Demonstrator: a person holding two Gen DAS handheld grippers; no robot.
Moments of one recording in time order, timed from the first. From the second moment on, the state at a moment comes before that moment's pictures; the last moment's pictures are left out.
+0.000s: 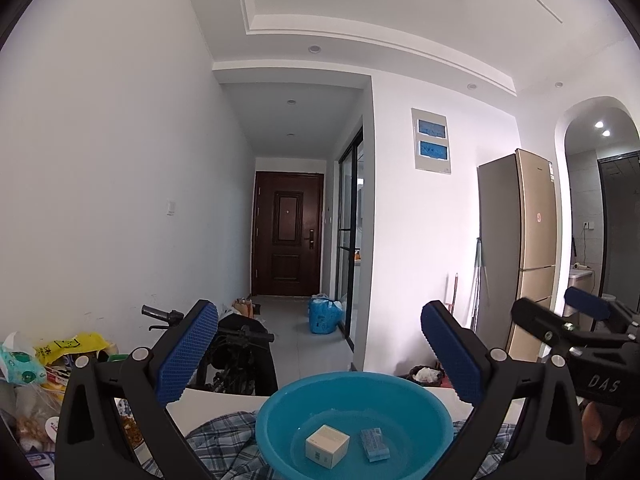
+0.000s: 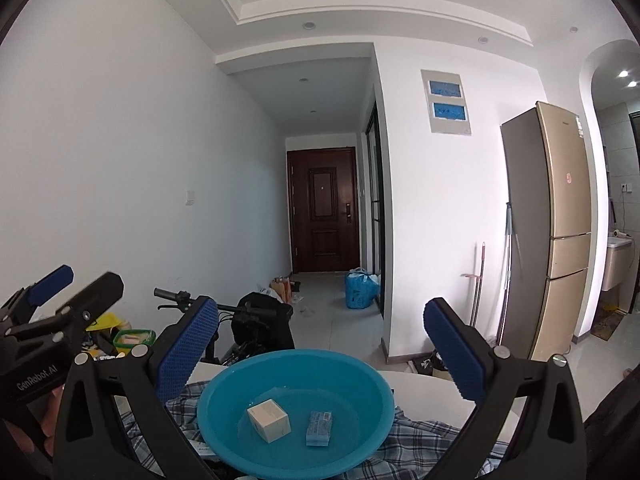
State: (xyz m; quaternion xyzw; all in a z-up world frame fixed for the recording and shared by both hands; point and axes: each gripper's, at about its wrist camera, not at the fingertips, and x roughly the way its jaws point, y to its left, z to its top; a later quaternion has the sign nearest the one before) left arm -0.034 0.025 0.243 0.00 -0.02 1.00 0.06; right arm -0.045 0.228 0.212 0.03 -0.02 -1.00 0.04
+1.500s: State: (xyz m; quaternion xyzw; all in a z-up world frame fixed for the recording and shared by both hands) left arm -0.010 0.027 0.112 -0.21 -0.01 0.98 0.05; right arm -0.012 0.240 0.105 0.20 -0.05 -0.98 0.03
